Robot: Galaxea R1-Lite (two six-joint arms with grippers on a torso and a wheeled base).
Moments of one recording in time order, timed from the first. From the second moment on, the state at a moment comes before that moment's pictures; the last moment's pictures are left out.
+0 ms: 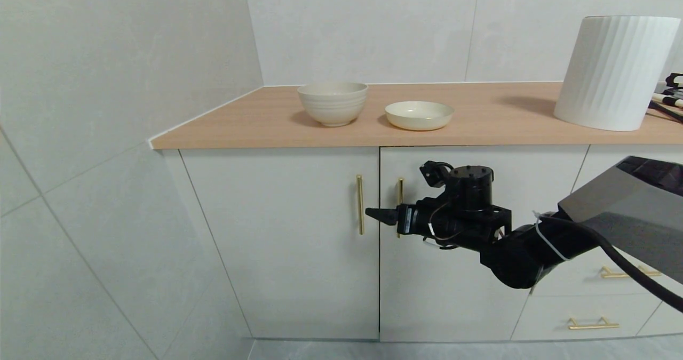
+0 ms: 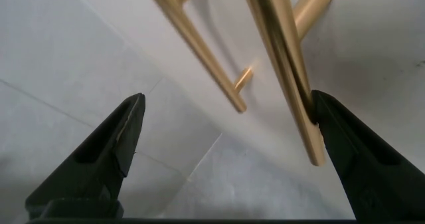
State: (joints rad) left arm 0.00 0.00 0.00 0.00 -0.02 0.00; right arm 0.56 2.20 -1.09 -0.87 0.30 0.42
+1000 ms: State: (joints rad) left arm 0.00 0.00 0.00 0.00 -0.02 0.00; right arm 0.65 1.87 -0.57 -0.98 0.40 0.42
